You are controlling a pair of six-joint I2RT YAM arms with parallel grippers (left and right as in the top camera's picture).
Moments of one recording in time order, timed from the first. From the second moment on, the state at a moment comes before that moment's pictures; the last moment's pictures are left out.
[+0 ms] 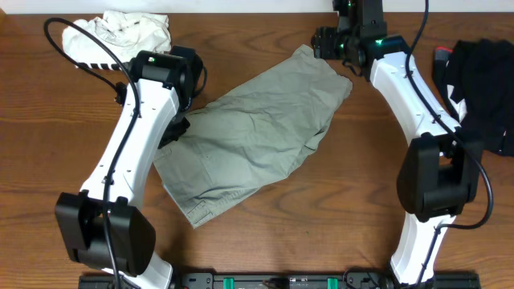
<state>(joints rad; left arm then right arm) -0.22 1.75 1.61 -1.59 -0.43 -0.99 0.20 2.08 1.78 -0.53 -0.16 0.22</state>
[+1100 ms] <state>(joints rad) -0.36 1.71 1.13 -1.08 -0.02 -0.81 0.26 2.28 1.78 -0.68 -0.28 -0.06</state>
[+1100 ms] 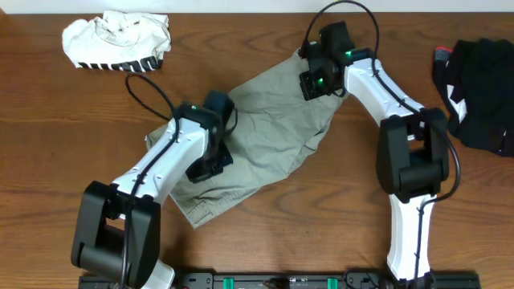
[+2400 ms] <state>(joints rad) -0.06 1.71 0.97 -0.82 0.11 -0.64 0.09 2.31 1.80 -1.19 0.19 0.51</state>
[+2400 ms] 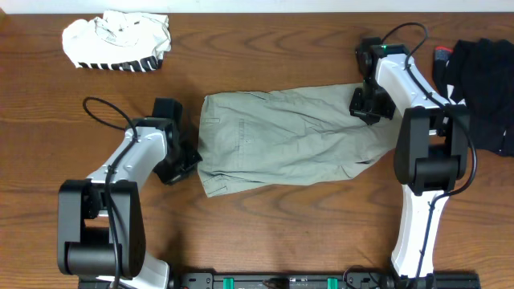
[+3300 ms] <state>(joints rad) -0.49 1.69 1.23 -0.84 0.29 -0.57 0.29 1.87 1.65 -1.25 -0.41 0.06</state>
